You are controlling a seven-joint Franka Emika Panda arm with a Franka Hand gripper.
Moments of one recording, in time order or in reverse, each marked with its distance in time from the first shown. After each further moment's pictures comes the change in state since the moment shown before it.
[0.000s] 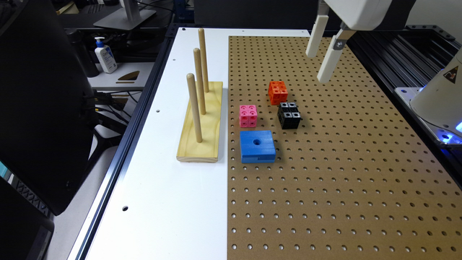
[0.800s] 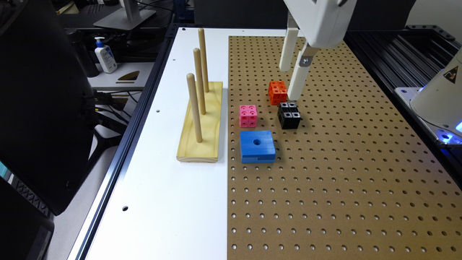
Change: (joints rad) arm 0.000 0.201 0.073 0.194 0.000 0.001 0.075
